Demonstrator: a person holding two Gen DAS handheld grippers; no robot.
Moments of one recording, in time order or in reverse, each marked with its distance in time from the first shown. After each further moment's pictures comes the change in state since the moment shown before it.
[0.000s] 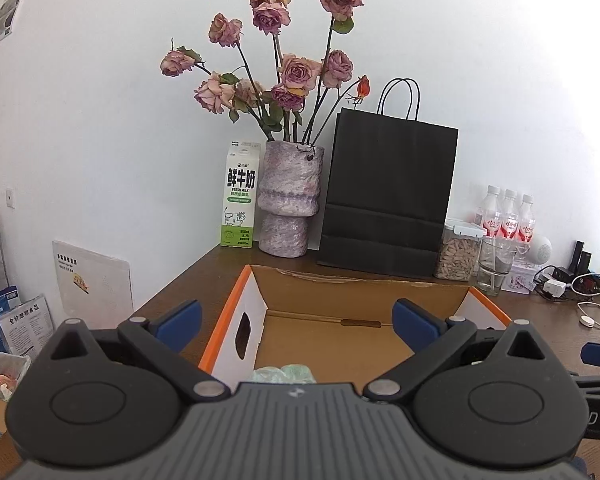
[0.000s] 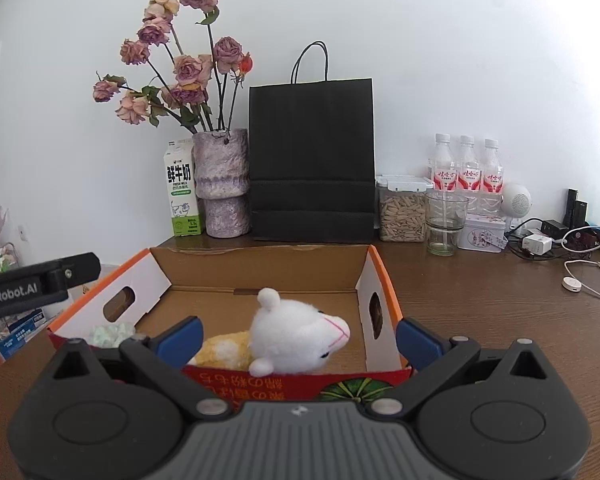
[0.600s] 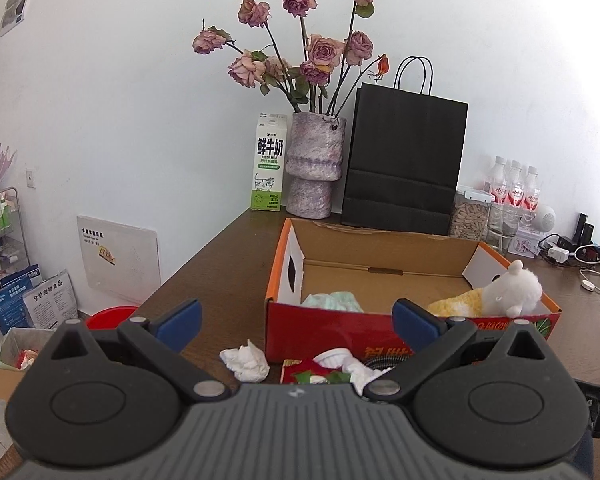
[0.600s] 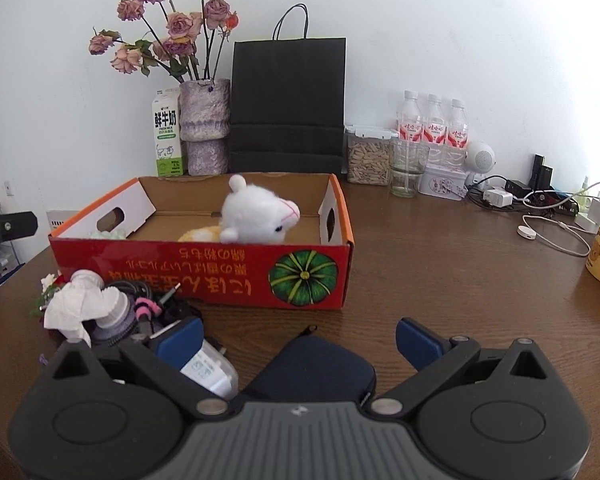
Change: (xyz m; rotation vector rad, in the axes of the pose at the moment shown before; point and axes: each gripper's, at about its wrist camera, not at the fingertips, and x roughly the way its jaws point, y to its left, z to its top) left arm -0.058 0.038 -0.029 0.009 0.087 0.034; right arm -0.055 -0.017 -0.057 -0.024 0.138 -0.071
